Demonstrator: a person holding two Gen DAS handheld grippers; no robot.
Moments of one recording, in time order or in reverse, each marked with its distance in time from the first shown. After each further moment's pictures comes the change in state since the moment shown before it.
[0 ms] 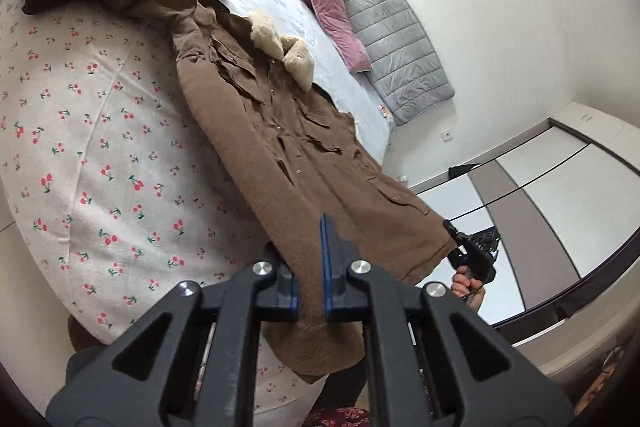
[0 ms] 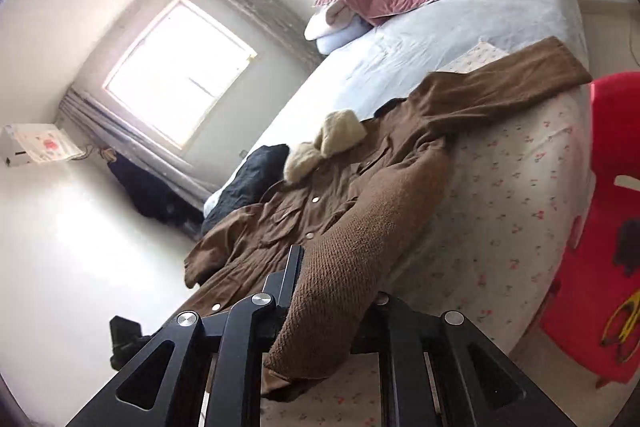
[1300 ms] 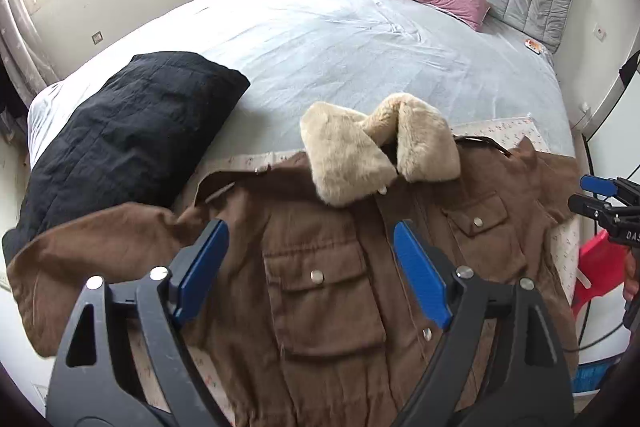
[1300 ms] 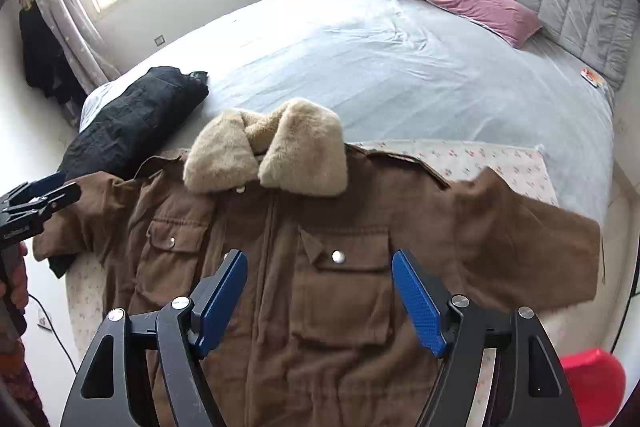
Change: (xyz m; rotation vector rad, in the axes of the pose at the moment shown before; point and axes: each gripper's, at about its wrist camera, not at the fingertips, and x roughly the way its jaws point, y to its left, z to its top) left arm 0.285 -0.084 0.307 0.498 0.037 0.739; right arm 0.314 0.116 0.179 -0.450 0.297 -0.466
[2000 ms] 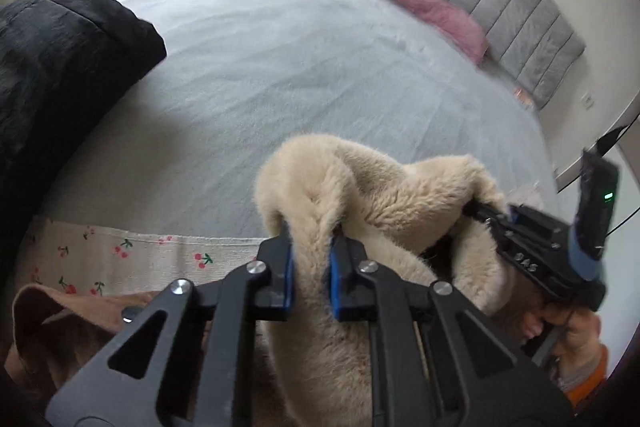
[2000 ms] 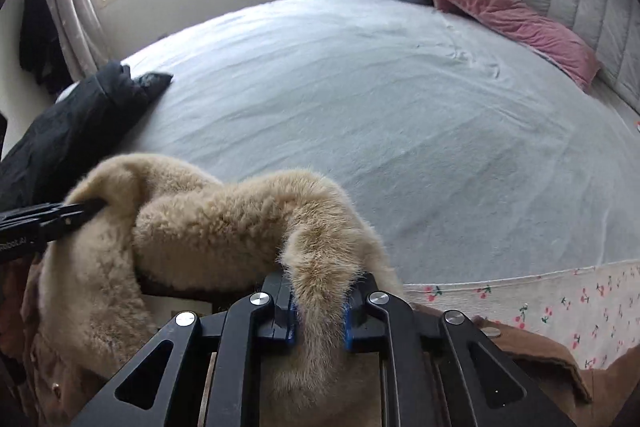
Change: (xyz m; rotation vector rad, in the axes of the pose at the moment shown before) left arm 0.194 0.030 0.036 -0.224 -0.086 -0.333; right arm 0.252 0.008 0.102 -0.065 -0.155 -0.002
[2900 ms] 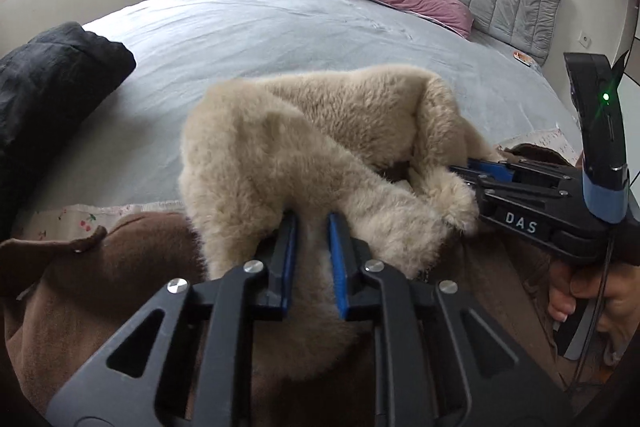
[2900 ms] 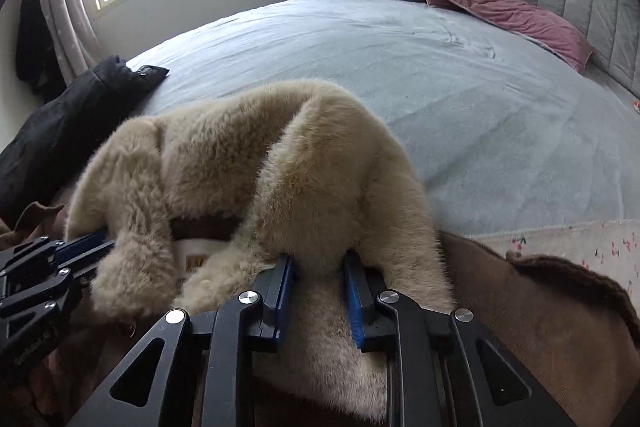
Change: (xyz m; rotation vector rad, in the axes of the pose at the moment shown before) left arm 0.038 -0.042 -0.060 0.243 -0.064 0.172; right arm 0.029 0.020 -0.028 0.006 -0.001 -0.019
